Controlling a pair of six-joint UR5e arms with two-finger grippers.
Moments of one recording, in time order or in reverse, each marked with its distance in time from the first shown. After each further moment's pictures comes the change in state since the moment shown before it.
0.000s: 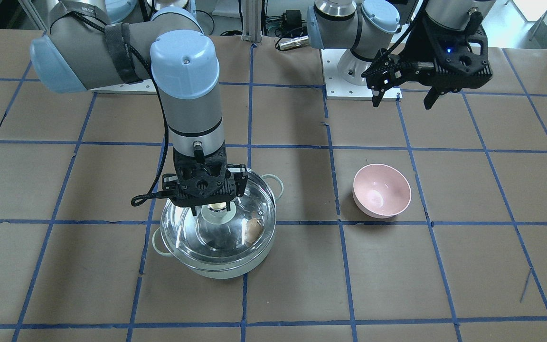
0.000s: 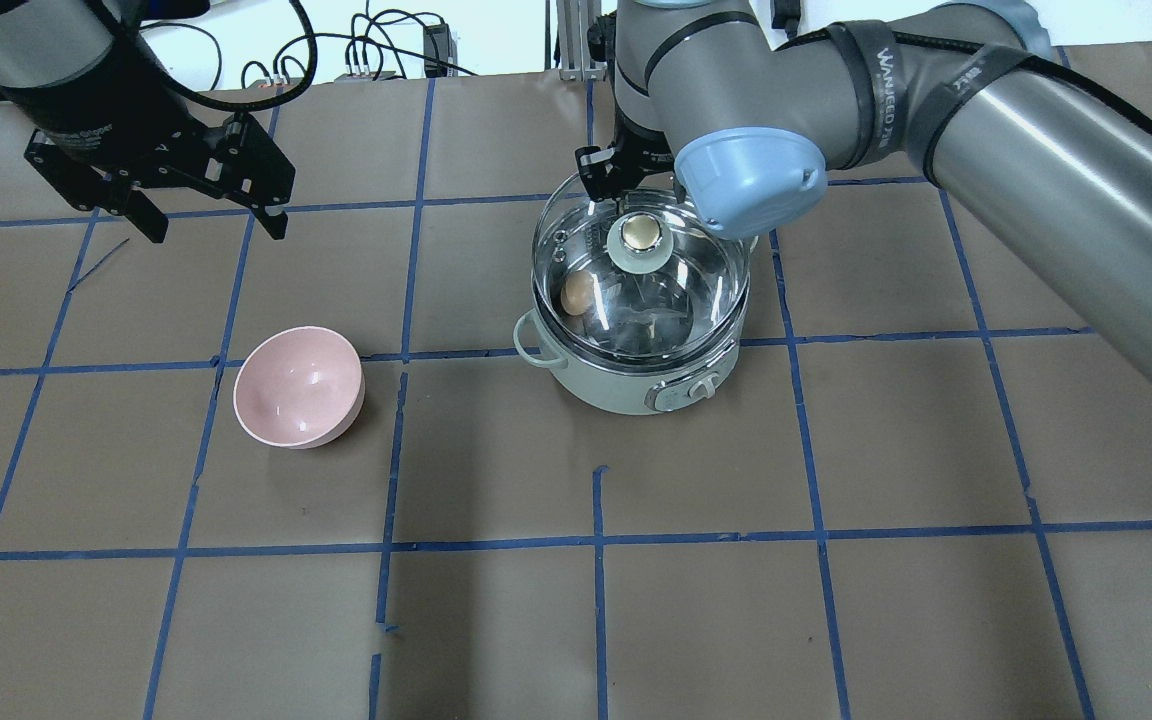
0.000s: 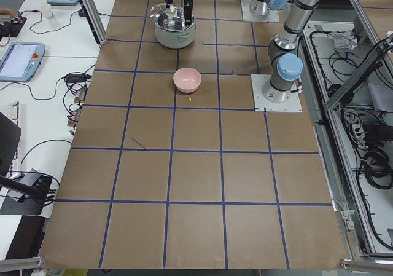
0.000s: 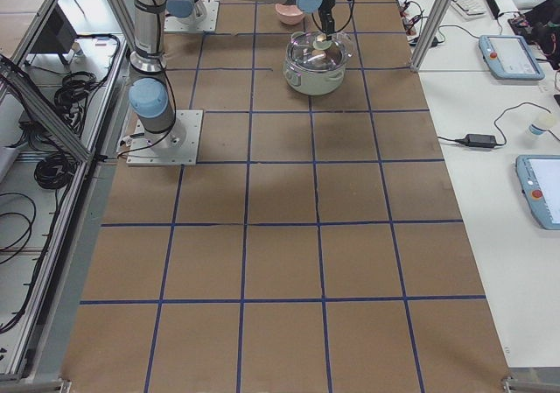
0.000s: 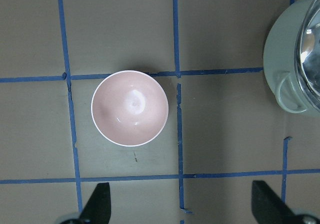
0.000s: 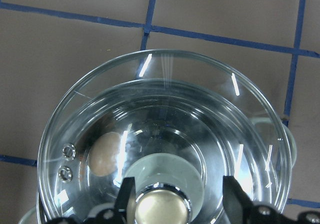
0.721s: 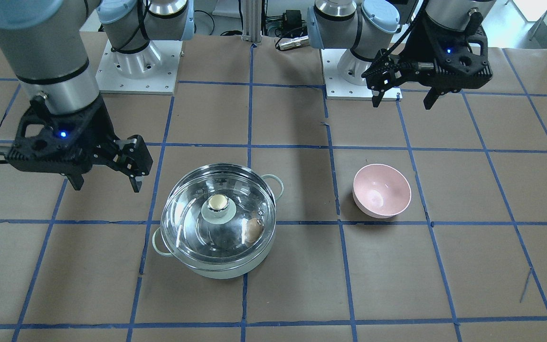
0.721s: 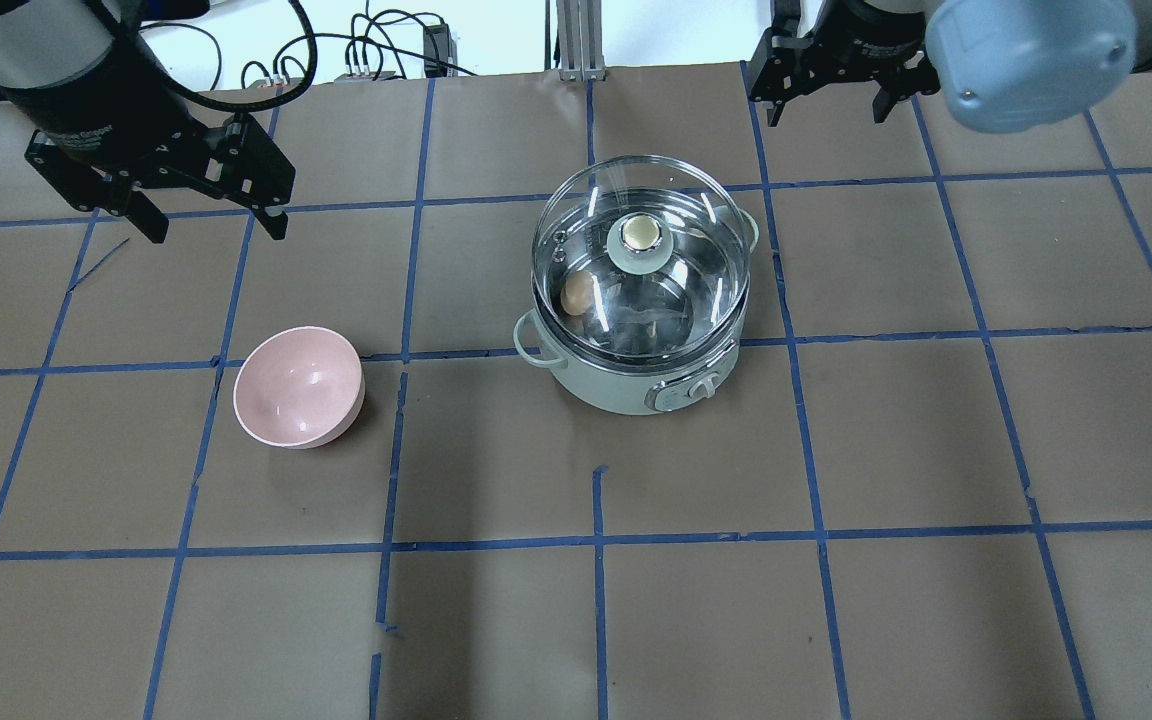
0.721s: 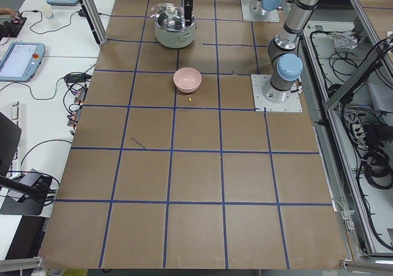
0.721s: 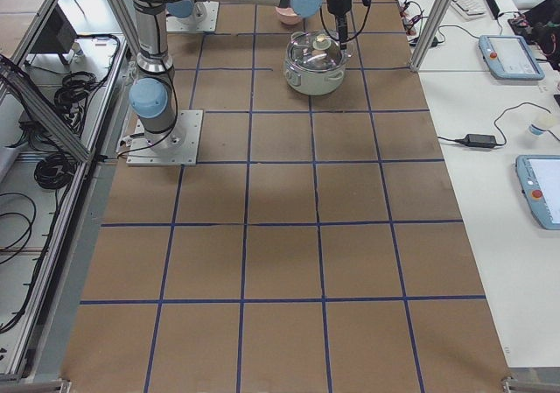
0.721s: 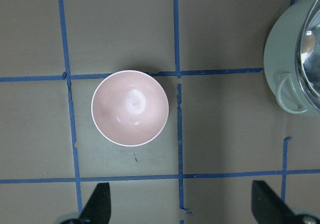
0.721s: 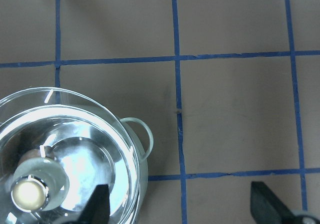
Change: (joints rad) left arm -0.001 0.000 -0.001 0.000 -0.001 0.000; right arm -0.220 -0.179 -0.009 0.168 0.014 -0.040
